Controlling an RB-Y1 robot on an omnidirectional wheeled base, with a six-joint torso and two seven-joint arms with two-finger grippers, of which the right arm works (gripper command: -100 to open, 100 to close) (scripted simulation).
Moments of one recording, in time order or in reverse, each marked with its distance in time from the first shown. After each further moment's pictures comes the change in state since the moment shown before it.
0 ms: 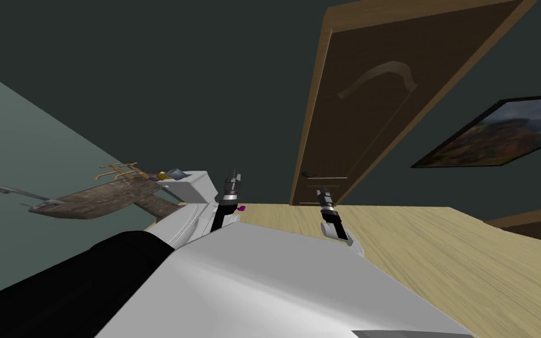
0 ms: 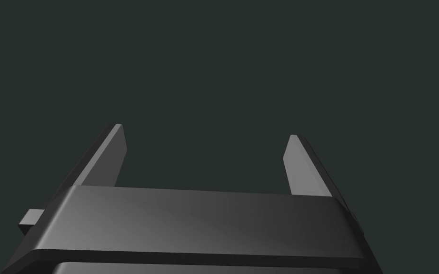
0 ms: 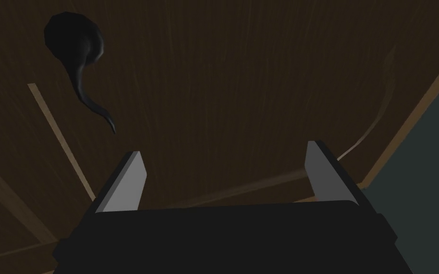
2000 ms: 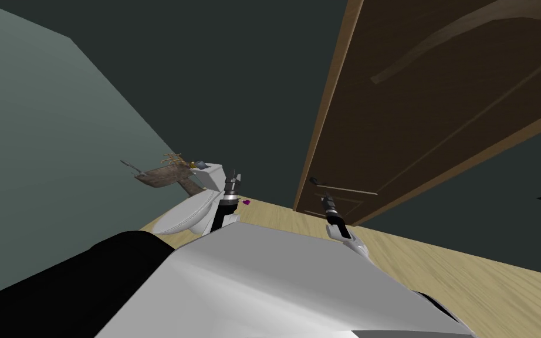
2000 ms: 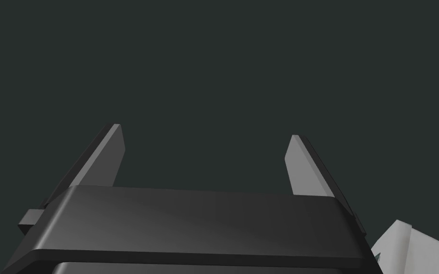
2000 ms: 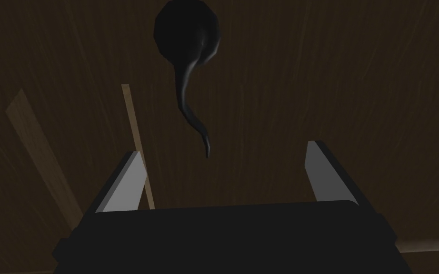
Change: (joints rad) arm -0.190 -0.099 -0.004 0.487 -0.061 -0.022 -0.015
